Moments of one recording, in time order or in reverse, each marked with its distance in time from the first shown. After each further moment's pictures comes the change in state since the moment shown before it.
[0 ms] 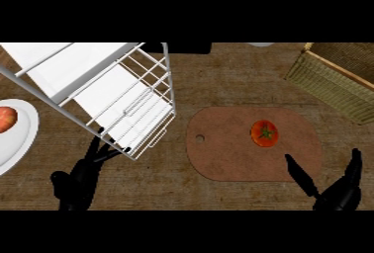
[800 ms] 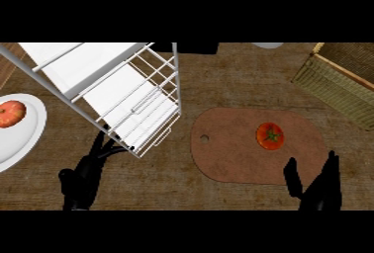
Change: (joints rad) left arm -0.031 -0.010 -0.010 0.026 -0.036 0.007 -0.012; right arm 0.027 0.025 0.126 -0.100 0.357 0.271 0.539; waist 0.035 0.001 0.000
